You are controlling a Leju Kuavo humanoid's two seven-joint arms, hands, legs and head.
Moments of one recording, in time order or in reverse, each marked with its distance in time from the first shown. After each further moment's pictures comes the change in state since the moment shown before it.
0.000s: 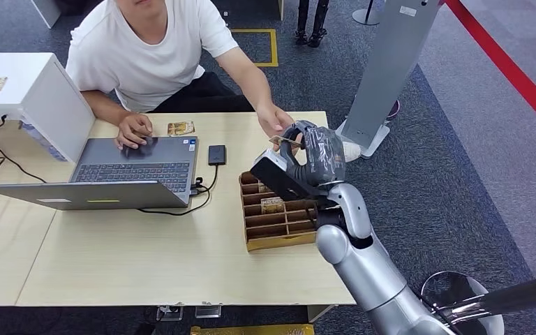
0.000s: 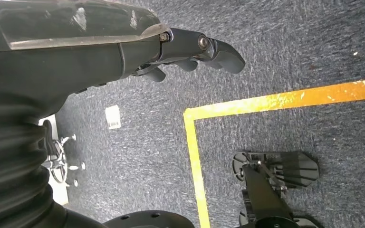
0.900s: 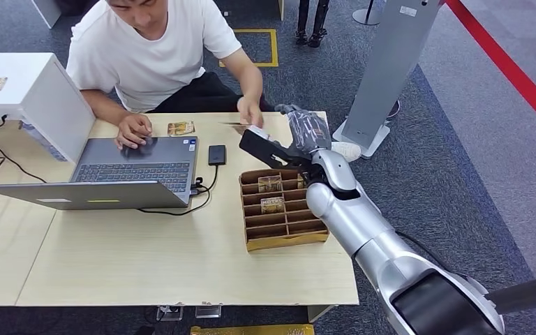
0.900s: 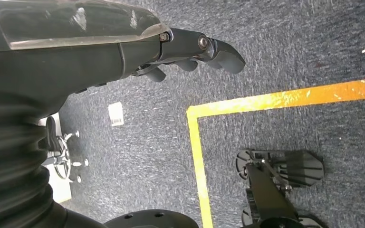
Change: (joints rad) left arm 0.009 0.001 -0.008 0.000 0.026 0.000 0.000; right arm -0.302 0.061 0.099 0.525 -0.071 0.055 -0.006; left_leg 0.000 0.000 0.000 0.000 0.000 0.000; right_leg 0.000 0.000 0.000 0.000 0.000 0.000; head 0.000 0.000
